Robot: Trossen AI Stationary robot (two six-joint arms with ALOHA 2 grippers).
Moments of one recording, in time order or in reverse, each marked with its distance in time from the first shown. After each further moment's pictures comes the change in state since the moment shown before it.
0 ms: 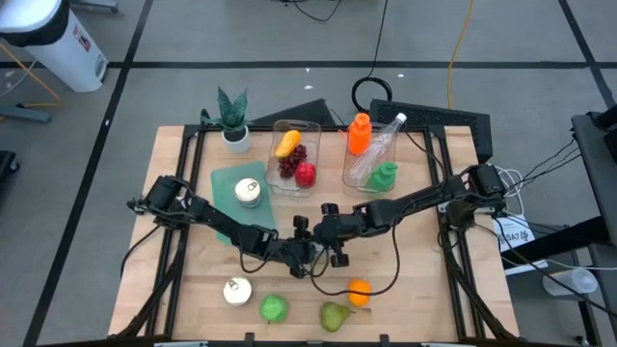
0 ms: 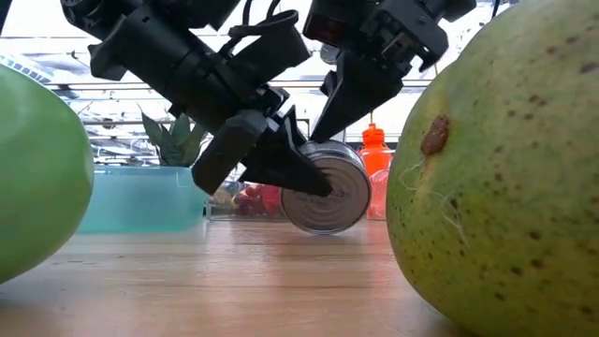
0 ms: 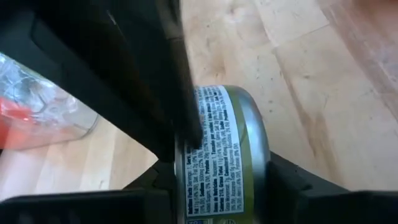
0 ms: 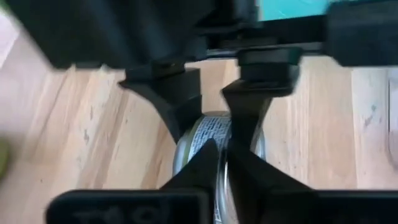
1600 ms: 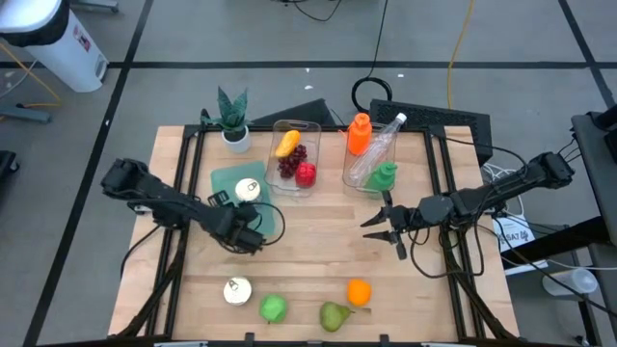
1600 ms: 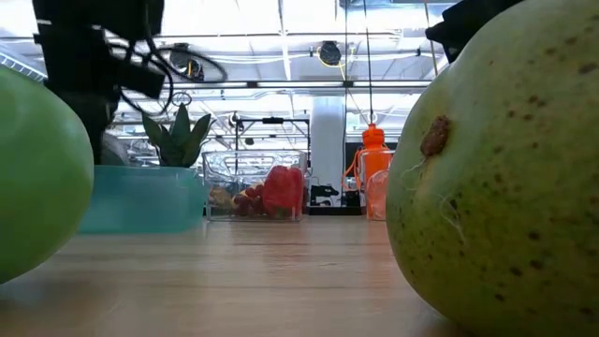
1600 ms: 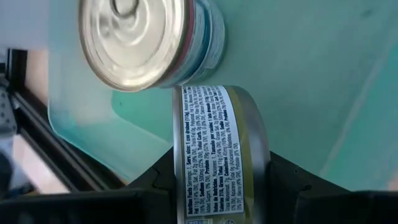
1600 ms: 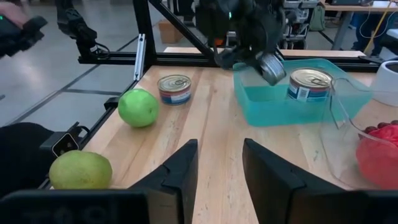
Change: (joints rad) left arm -0.021 -0.381 0.001 -1.584 0.112 -1.104; right arm 0.098 -0.872 -0.714 0.483 0.118 0.064
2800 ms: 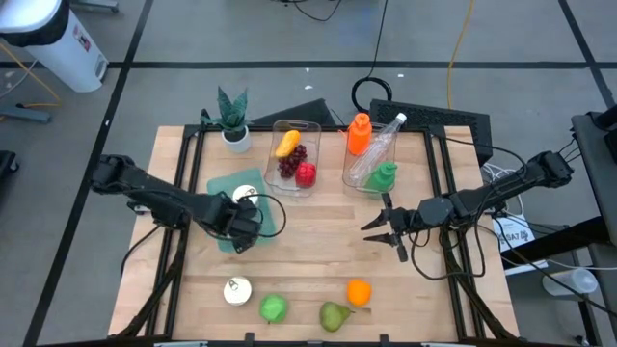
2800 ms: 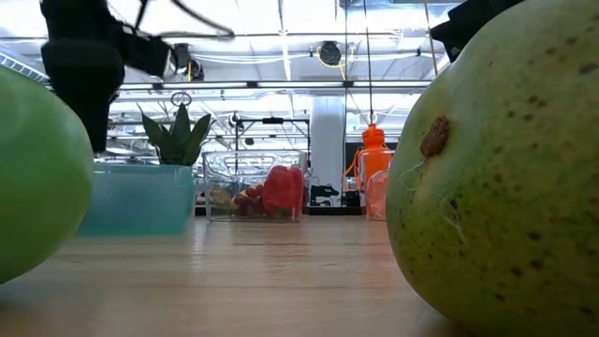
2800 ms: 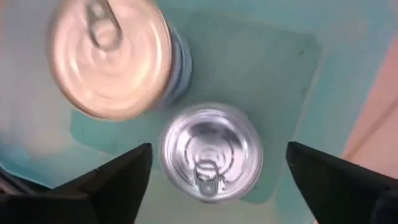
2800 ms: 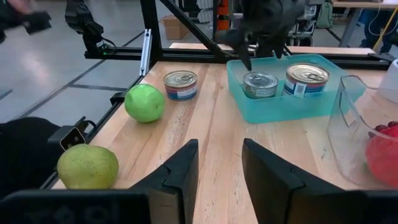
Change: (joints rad) left arm 0.043 -0.137 0.001 0.134 0.147 0.024; right arm 0.021 0.007 0.000 -0.007 -0.003 0.003
